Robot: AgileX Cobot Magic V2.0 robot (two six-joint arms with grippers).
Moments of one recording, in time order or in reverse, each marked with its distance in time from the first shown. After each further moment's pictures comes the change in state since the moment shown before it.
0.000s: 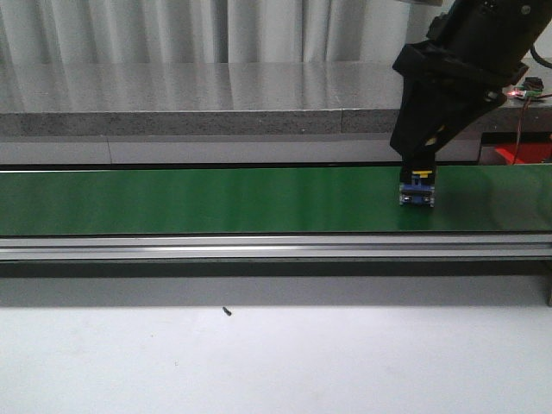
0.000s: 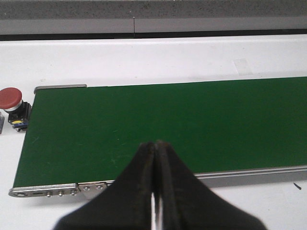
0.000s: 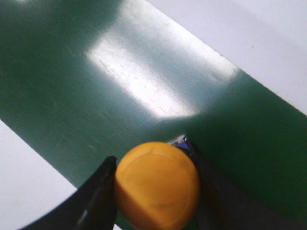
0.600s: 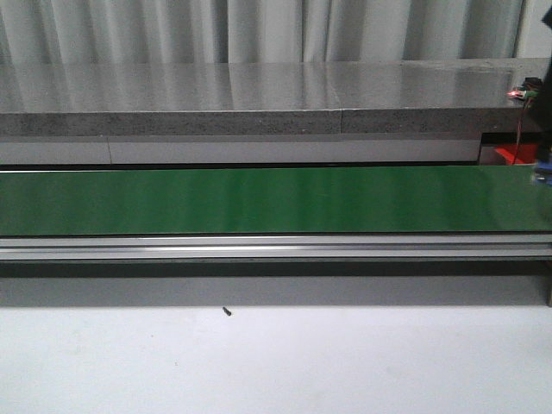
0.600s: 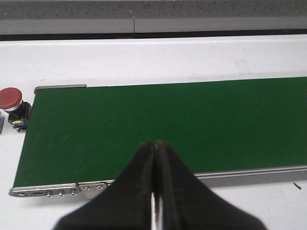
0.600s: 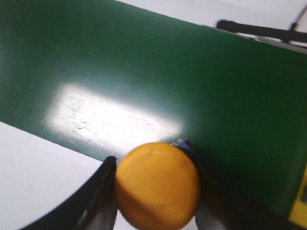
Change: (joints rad) left arm 0.000 0.000 0.000 0.000 0.000 0.000; right arm -0.275 -0.325 0.288 0.004 -0.041 0.058
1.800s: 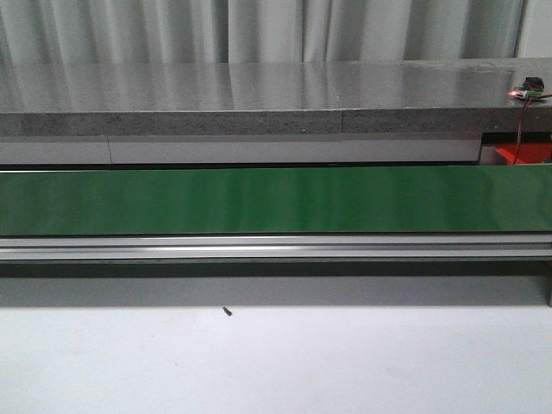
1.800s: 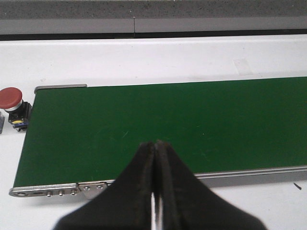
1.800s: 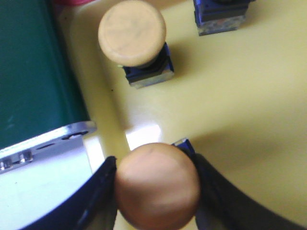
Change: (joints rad) left arm 0.000 0.000 0.000 0.000 0.000 0.000; right arm -0.423 -0.094 0.450 0.007 -0.396 0.155
